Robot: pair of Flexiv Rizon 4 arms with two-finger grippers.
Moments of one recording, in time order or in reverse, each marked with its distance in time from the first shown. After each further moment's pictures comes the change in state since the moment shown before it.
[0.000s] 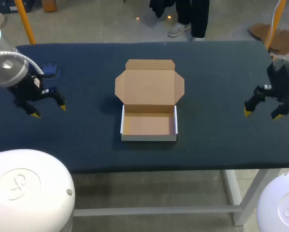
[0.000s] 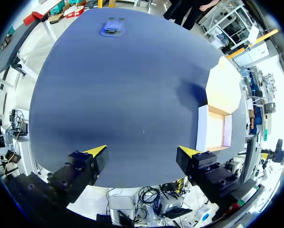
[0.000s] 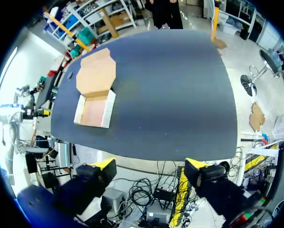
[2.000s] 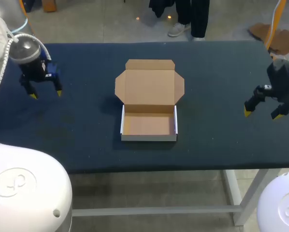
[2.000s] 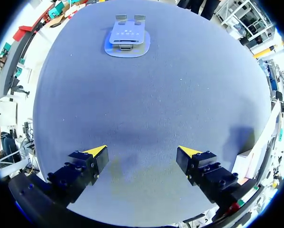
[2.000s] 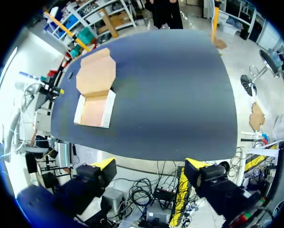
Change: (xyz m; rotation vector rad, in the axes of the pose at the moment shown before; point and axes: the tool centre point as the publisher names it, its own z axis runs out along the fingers) left arm -0.071 -0.154 0.088 -0.100 -0.175 0.032; right arm 0.000 0.000 0.000 0.000 0.000 0.000
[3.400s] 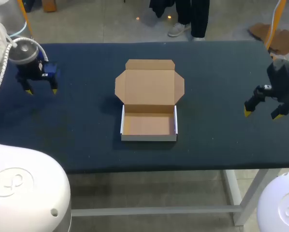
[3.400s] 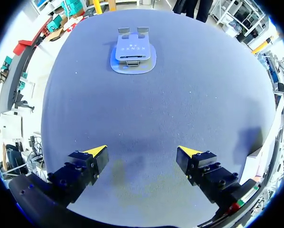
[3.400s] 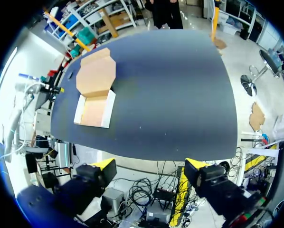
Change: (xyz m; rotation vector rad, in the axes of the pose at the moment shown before) left arm -0.022 -0.025 0.004 0.088 -0.055 0.084; right arm 0.000 0.000 0.000 0.000 0.000 0.000
